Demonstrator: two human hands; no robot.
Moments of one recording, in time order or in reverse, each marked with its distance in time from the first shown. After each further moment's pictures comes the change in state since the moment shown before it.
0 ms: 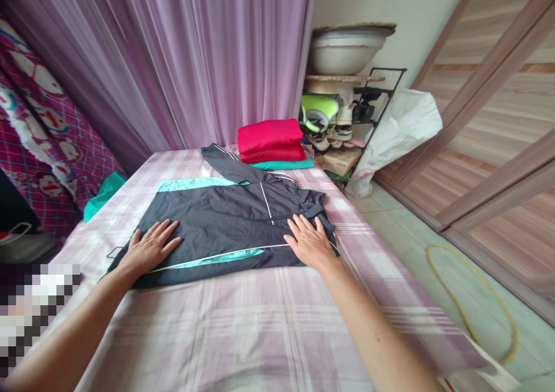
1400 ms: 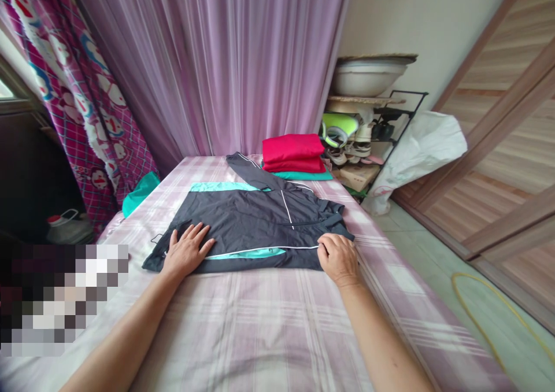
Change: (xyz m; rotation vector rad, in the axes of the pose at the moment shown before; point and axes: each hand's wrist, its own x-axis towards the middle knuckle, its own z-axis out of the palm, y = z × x) left_hand -0.041 0.040 -0.007 -0.138 0.177 -0.038; right_hand -0.030 -0.003 -0.002 0.049 0.501 0.015
